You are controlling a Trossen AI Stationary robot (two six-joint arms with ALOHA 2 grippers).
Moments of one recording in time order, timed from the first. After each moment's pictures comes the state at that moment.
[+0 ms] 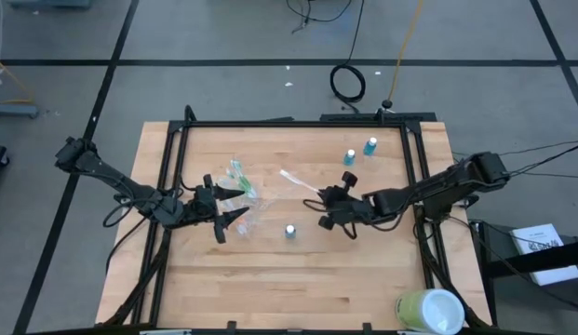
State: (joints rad) left arm -0.50 0.94 0.57 0.26 -0.78 -0.19; right arm 0.21 1.48 0.80 -0.09 0.71 0.29
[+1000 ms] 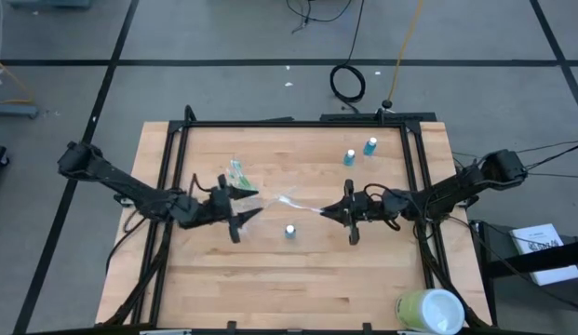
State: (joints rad) left arm -0.41 1.09 0.57 0.46 -0.69 -0.10; right arm 0.22 1.28 0.36 0.96 0.18 0.14
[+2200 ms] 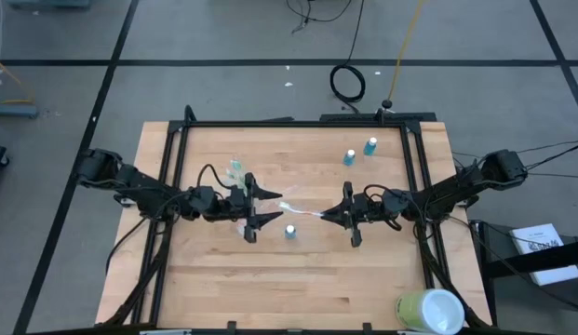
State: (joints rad) left arm -0.24 1.39 0.58 1.02 -0.26 0.02; right arm 0.22 1.28 0.36 0.96 0.13 0.14
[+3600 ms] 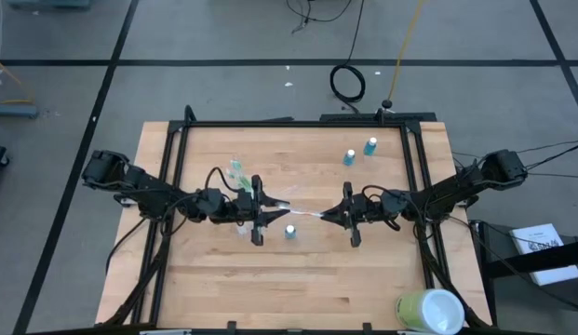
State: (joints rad) left arm -0.24 1.47 0.65 1.02 -0.26 0.05; right arm 0.22 1.28 0.36 0.93 0.13 0.14
